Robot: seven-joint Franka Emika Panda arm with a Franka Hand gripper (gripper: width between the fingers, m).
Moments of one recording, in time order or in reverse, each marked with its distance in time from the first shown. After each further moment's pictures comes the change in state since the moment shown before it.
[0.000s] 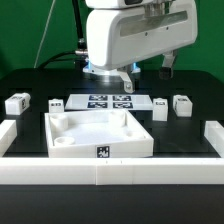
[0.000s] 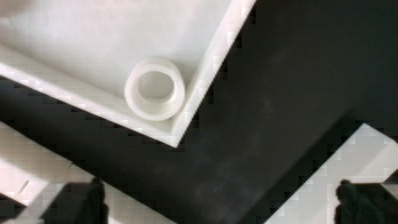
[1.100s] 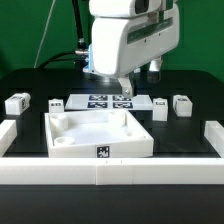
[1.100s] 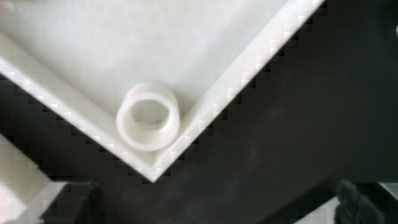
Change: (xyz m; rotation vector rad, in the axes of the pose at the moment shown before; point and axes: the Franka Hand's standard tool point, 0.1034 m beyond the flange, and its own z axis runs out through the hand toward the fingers) arm -0.025 -0.001 0.015 -0.006 -0.075 -0.351
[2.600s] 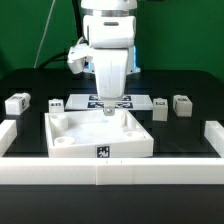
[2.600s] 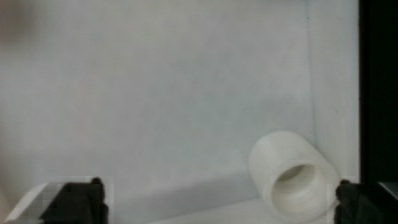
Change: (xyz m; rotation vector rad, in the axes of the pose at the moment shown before) arm -0.064 -0.011 0.043 -0.024 -0.033 -0.563
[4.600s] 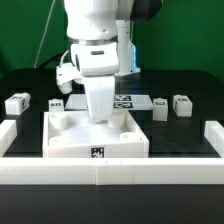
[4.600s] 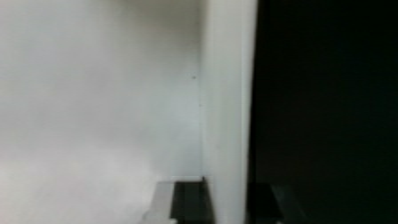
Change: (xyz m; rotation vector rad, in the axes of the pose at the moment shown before) arm -0.020 -0.046 0.046 0.061 0.030 -0.093
